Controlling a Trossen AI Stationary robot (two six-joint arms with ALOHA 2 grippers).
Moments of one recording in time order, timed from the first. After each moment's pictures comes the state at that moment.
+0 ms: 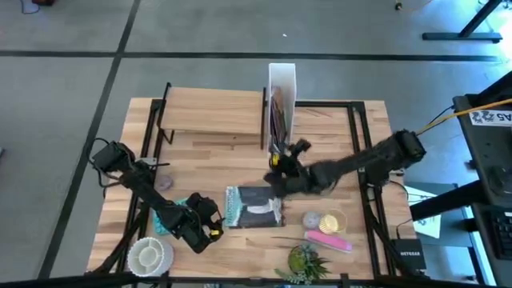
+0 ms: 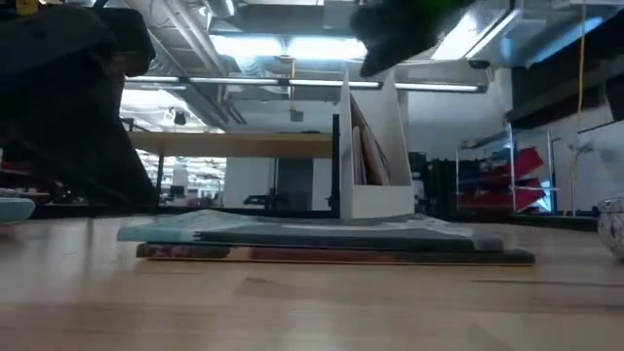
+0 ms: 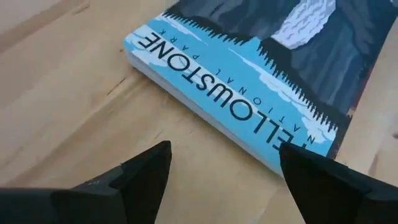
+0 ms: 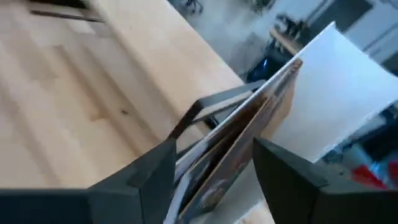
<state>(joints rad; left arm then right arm) -0.72 1.75 0.90 -0.40 -0.75 -1.31 0.19 1.63 1.25 -0.57 1.05 0.38</state>
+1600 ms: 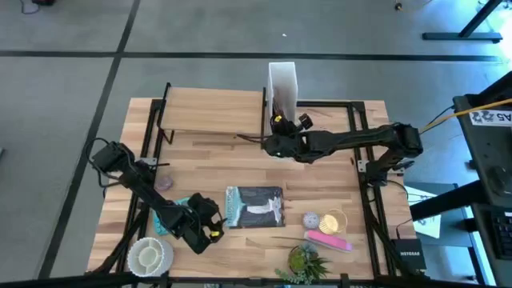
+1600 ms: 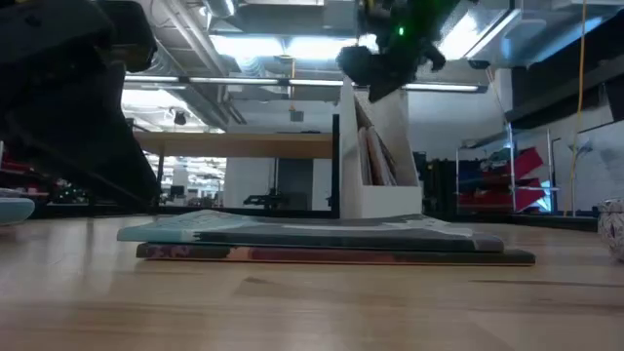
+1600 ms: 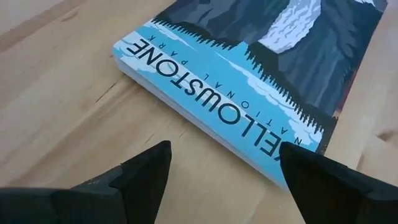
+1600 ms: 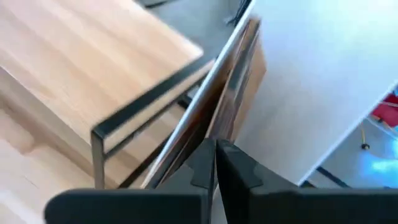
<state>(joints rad) -0.72 1.75 0.90 -0.37 -0.75 -1.28 0.01 1.62 1.28 -0.62 0.98 0.51</state>
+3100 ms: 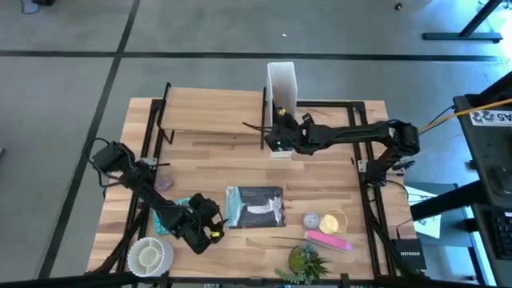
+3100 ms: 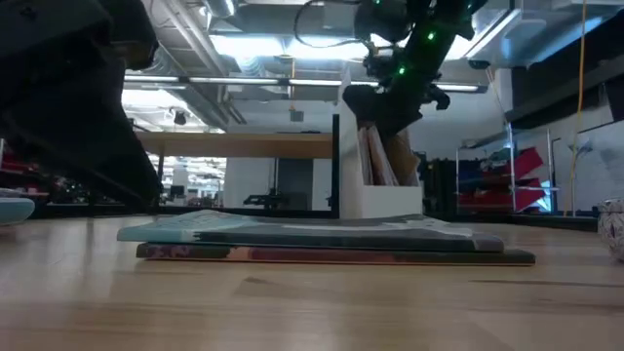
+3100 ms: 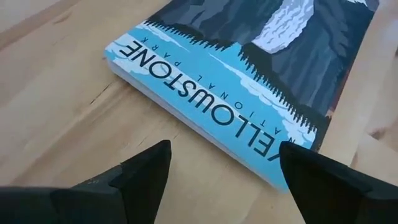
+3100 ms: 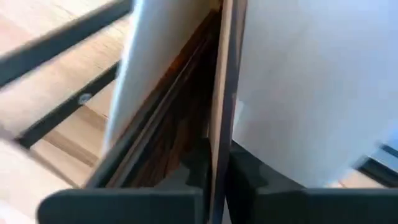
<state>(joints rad) -0.72 1.75 0.90 -0.35 -0.75 -1.25 -0.12 1.62 1.18 -0.55 0.80 0.60</state>
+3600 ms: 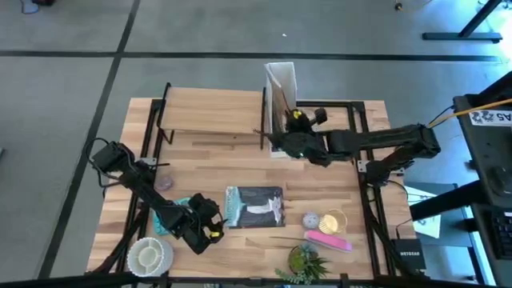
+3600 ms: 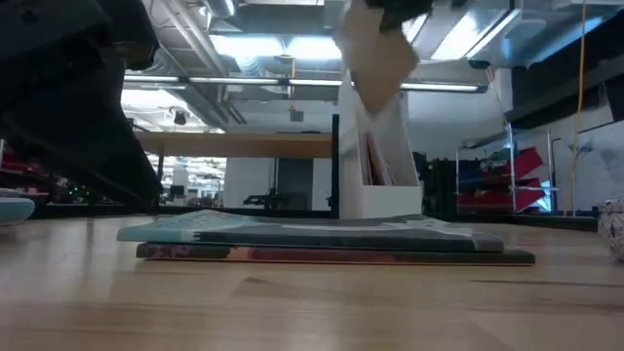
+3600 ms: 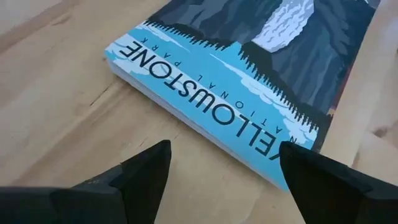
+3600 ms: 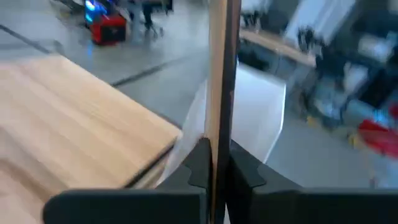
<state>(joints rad) -0.72 1.75 0.90 -0.35 -0.76 -1.22 0.19 1.47 1.38 -0.55 1.20 0.31</state>
